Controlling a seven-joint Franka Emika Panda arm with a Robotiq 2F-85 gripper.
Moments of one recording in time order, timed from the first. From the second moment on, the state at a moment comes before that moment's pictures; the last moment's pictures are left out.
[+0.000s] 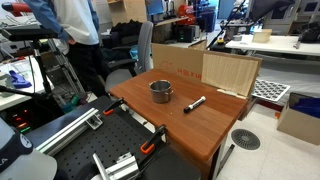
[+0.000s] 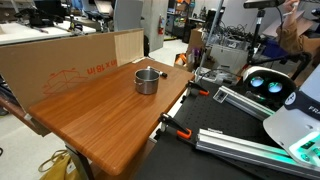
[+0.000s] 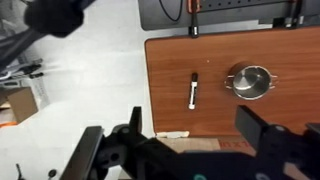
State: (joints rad) arm -0.15 -0.46 -0.15 -2.31 -0.21 1.92 -0.16
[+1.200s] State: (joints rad) arm -0.15 -0.43 -0.15 -2.36 -0.20 1.92 -0.15
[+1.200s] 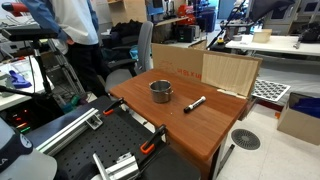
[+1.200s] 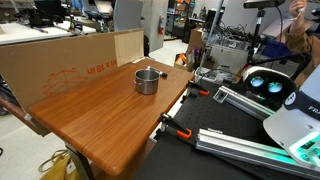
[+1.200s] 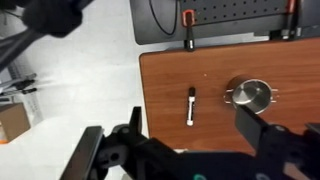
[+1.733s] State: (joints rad) arm -0.14 -0.32 -0.20 -2.44 -0.01 2.16 -0.15
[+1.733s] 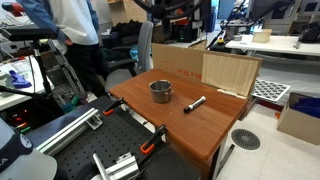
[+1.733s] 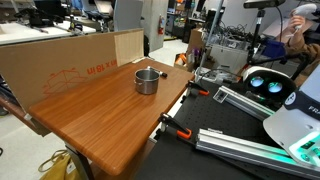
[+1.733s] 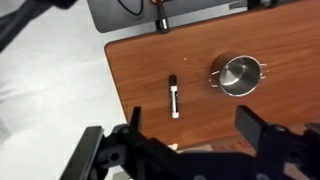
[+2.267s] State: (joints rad) arm -0.13 -0.09 -0.18 -2.39 0.01 2.28 -0.12
